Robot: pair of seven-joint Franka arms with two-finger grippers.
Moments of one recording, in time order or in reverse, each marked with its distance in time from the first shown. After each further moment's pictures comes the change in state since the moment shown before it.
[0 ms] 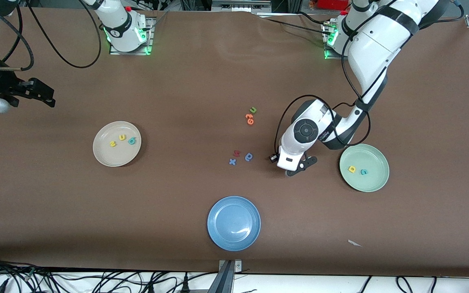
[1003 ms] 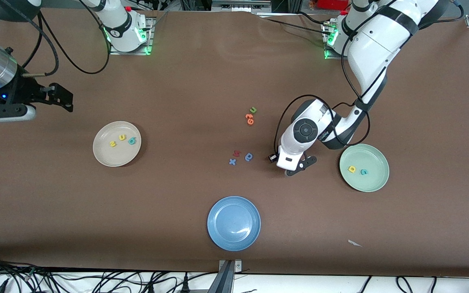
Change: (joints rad) left arm 0.000 0.000 -0.002 -0.002 0.000 0.002 -0.002; right arm 0.414 0.050 -0.334 0.072 0.006 -0.042 -0.017
